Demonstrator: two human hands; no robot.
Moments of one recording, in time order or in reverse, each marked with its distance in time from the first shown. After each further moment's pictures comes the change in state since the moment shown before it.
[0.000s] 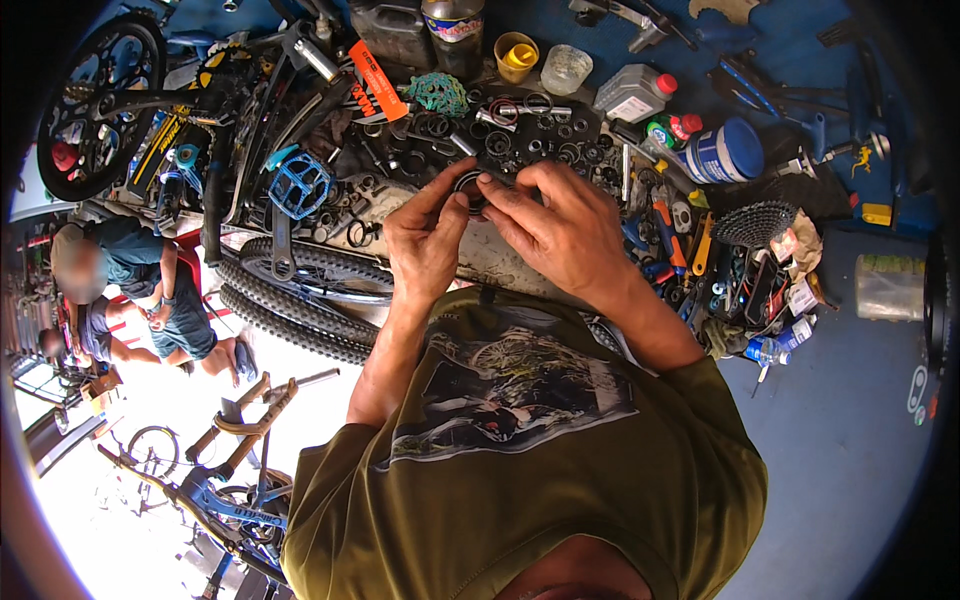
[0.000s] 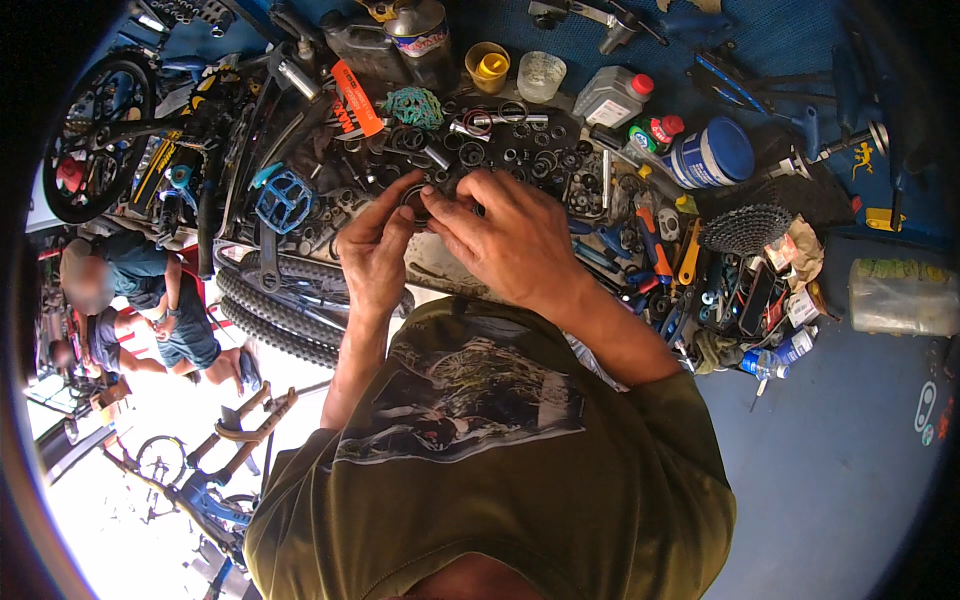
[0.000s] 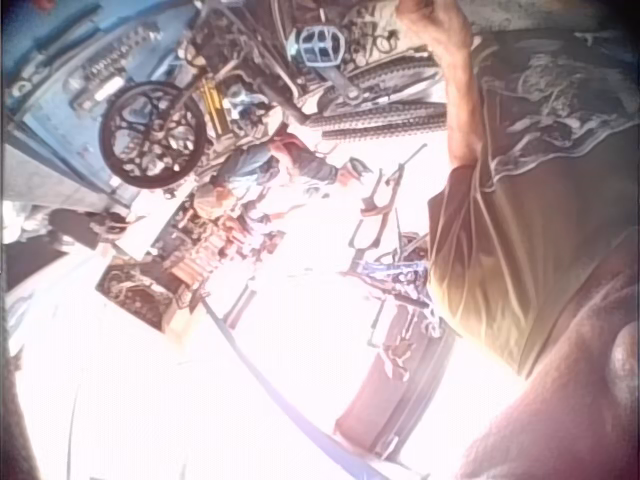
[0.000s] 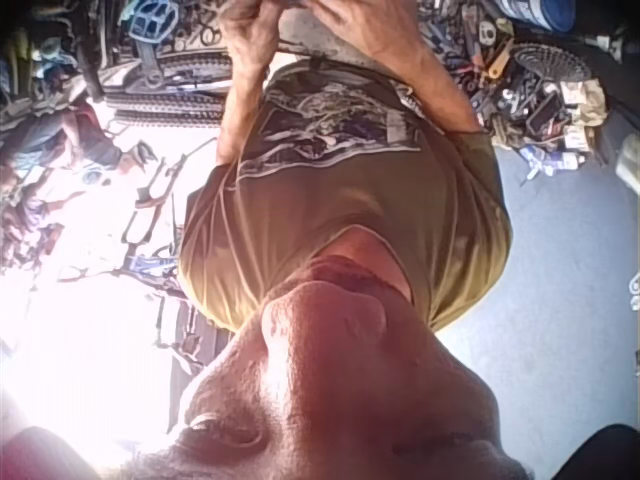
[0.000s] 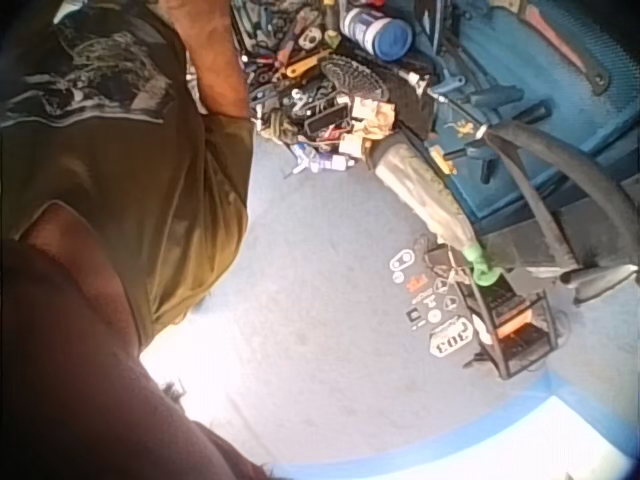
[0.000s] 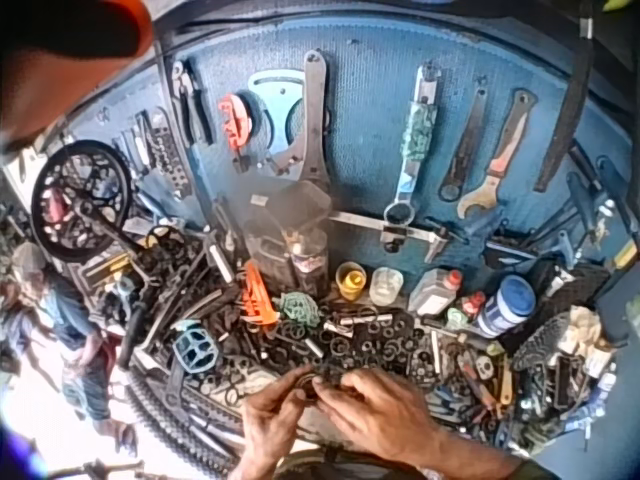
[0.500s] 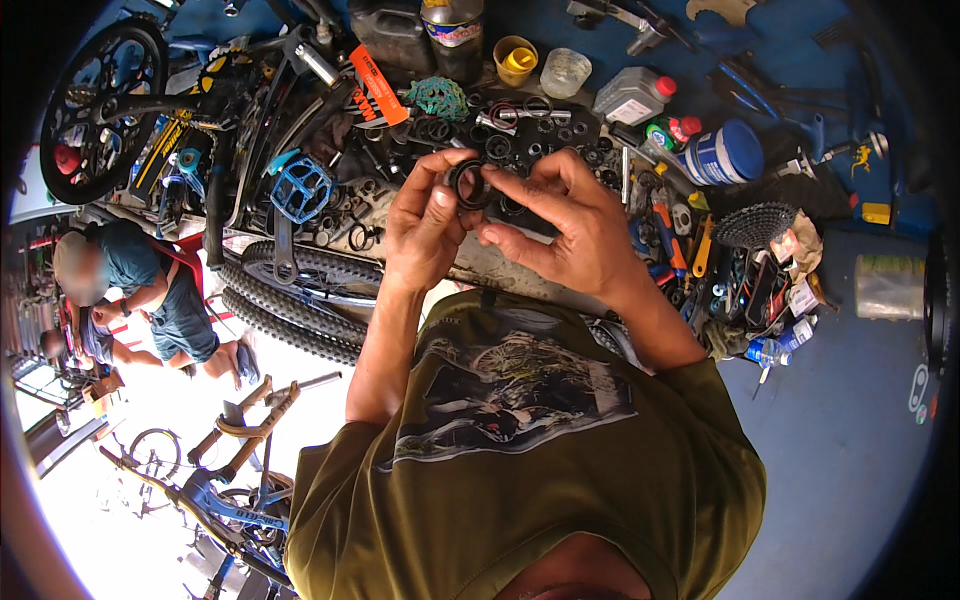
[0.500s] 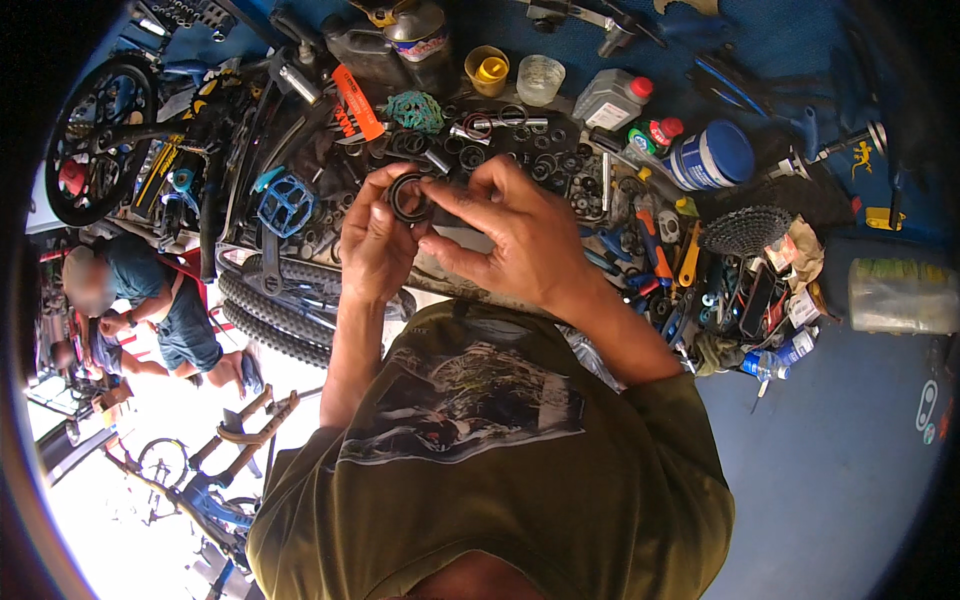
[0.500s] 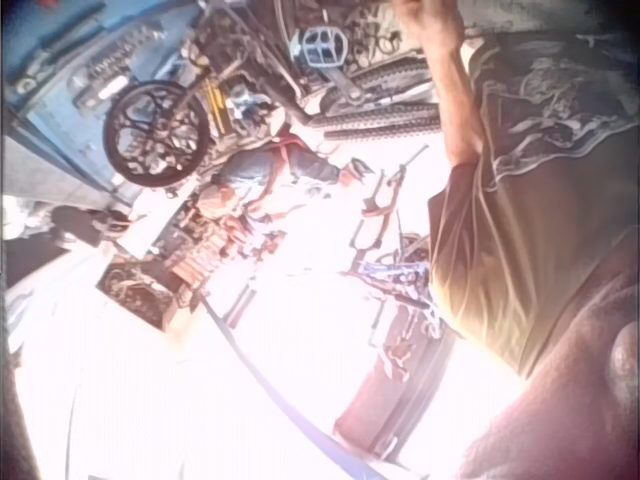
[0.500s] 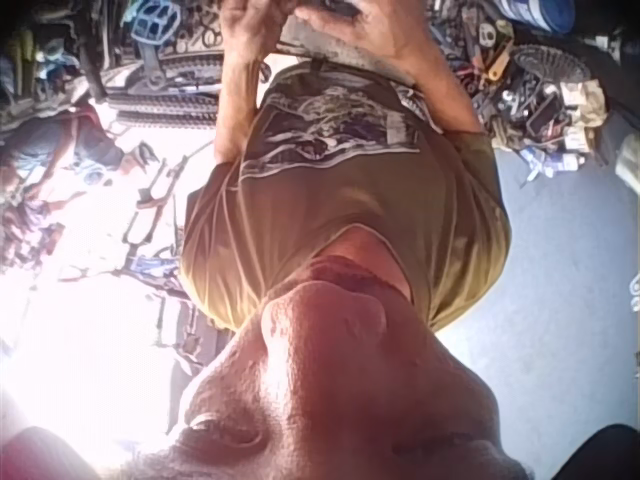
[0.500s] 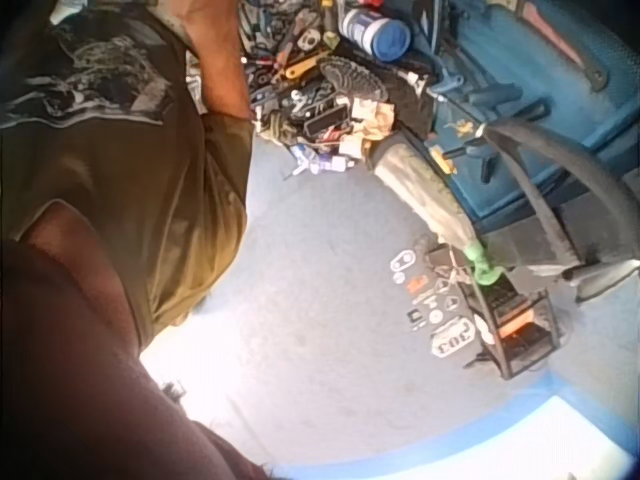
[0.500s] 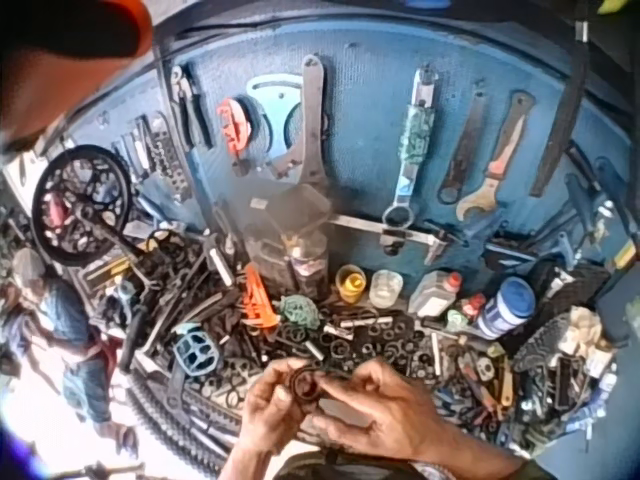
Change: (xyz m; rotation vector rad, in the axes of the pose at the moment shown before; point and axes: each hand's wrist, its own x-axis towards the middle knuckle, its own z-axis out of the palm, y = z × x) left_hand 0.017 -0.011 -0.003 -0.666 -0.219 -0.025; right_hand 0.004 0.002 -0.013 0.264 0.017 0.153
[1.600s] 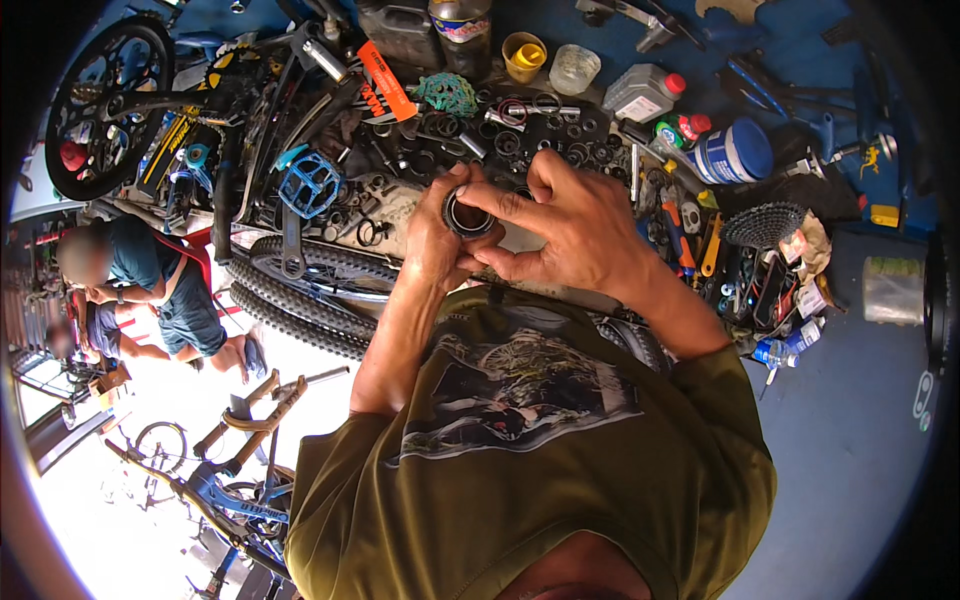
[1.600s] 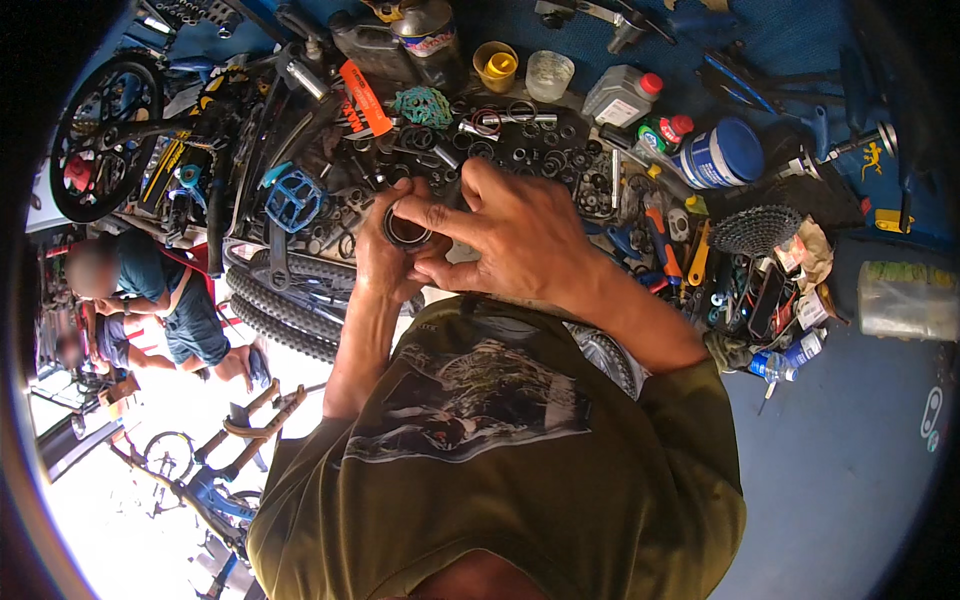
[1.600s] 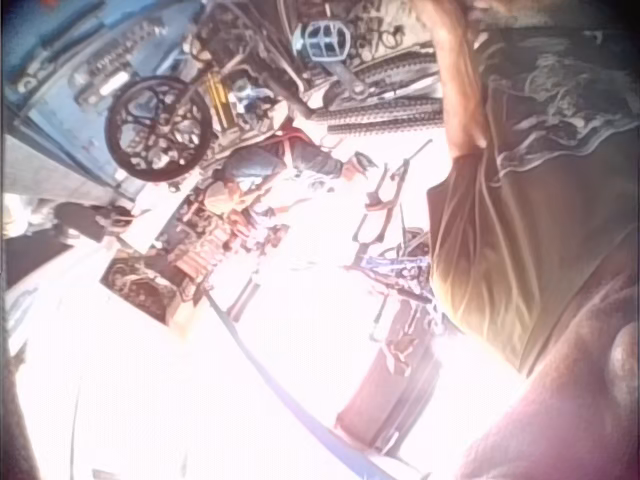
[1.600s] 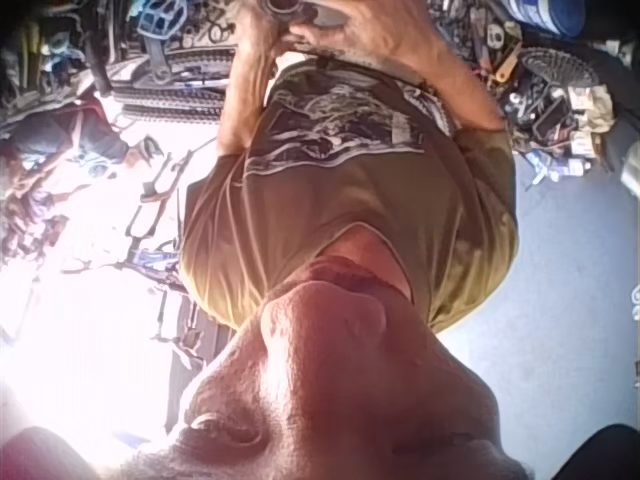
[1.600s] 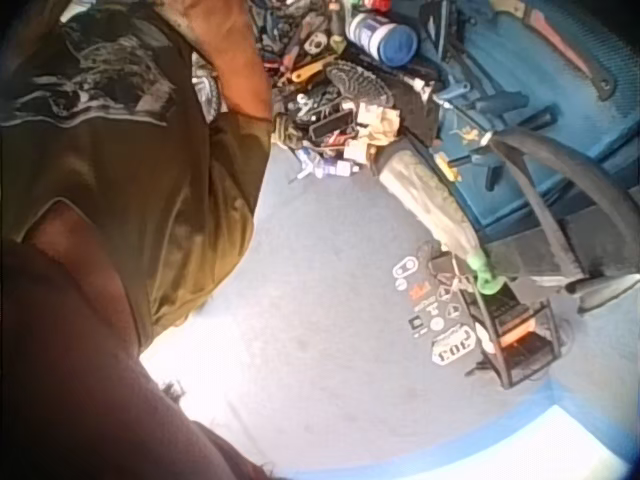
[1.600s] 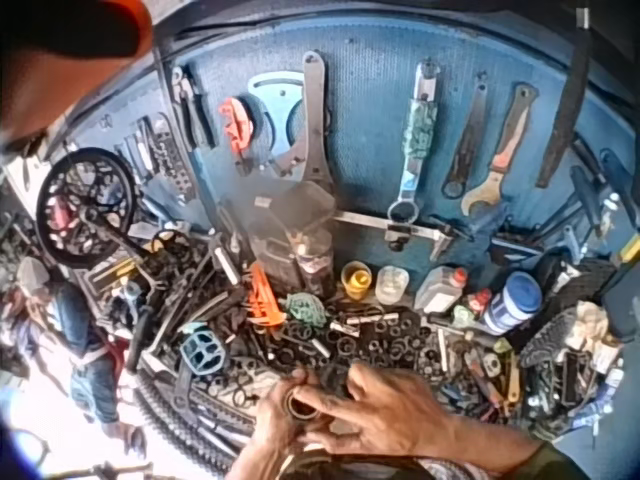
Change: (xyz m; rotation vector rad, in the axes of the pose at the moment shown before) left_hand 0.004 0.008 0.020 -0.080 0.317 -0.433; right_hand 0.012 -0.005 -0.007 -0.156 -0.167 -0.211
